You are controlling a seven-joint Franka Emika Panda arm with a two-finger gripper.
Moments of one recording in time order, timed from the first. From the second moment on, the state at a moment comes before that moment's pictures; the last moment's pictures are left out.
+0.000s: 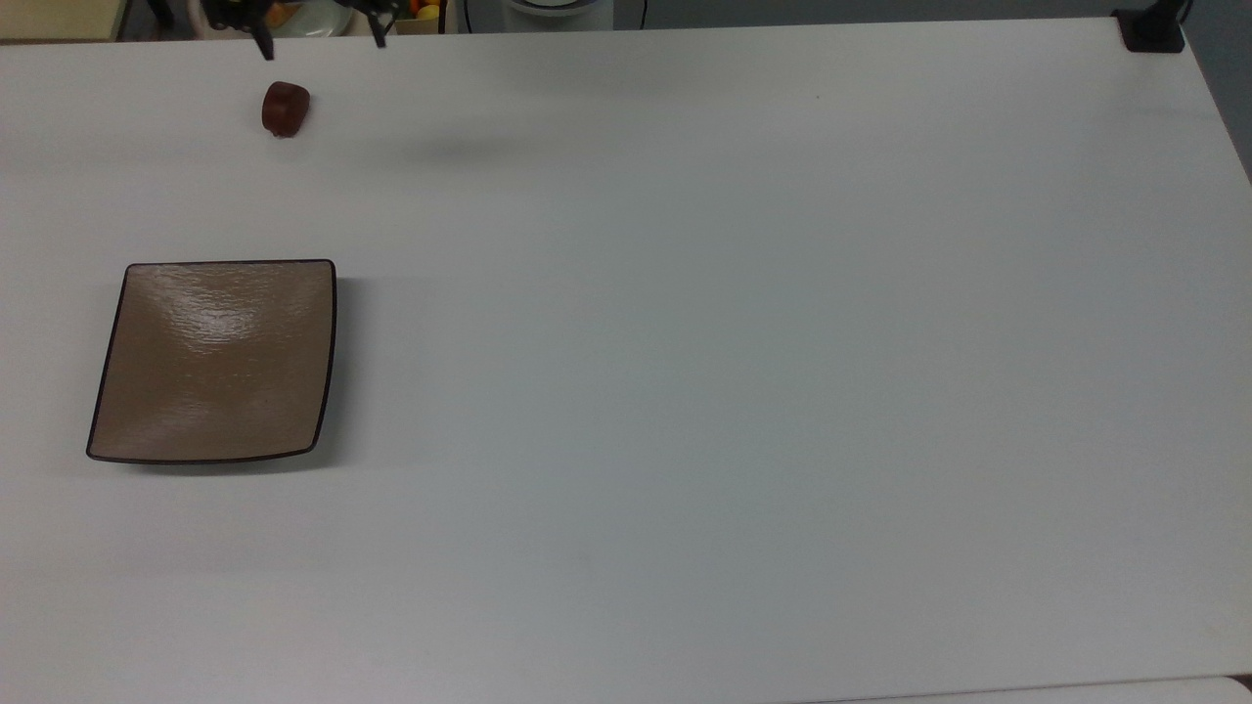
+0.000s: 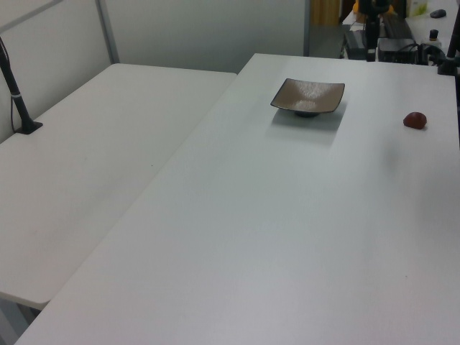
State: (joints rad) arm 0.04 -0.01 -0.24 -1.75 -0.04 1.68 -0.47
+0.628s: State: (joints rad) arm 0.03 -0.01 -0.42 -1.92 -0.07 1.75 -0.60
